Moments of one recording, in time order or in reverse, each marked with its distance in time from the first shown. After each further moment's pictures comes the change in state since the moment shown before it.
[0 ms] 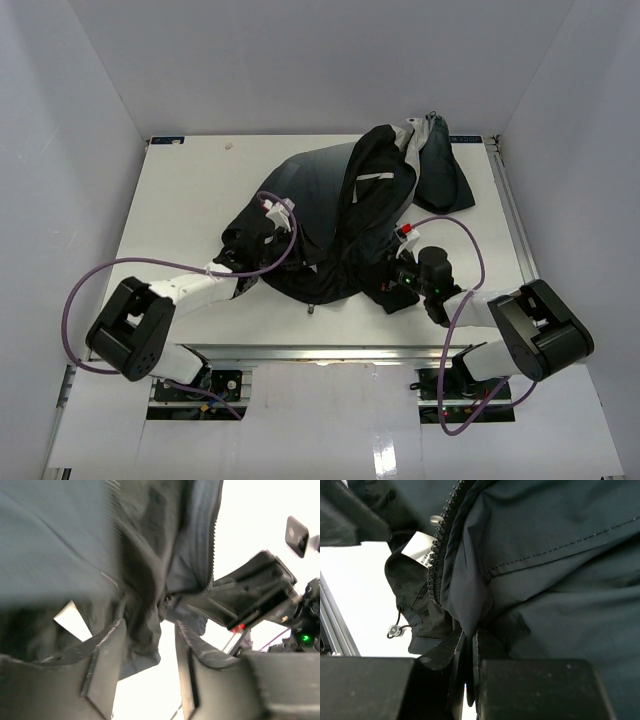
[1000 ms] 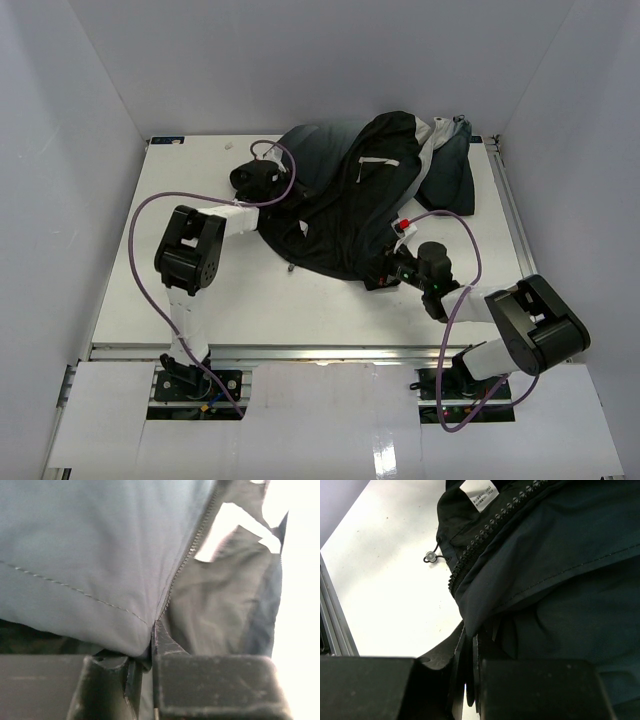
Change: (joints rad) left arm 0.224 0.673 0.633 0.071 -0.020 -0.109; right arm 0.000 0.035 0.041 0.064 -0.041 -0.036
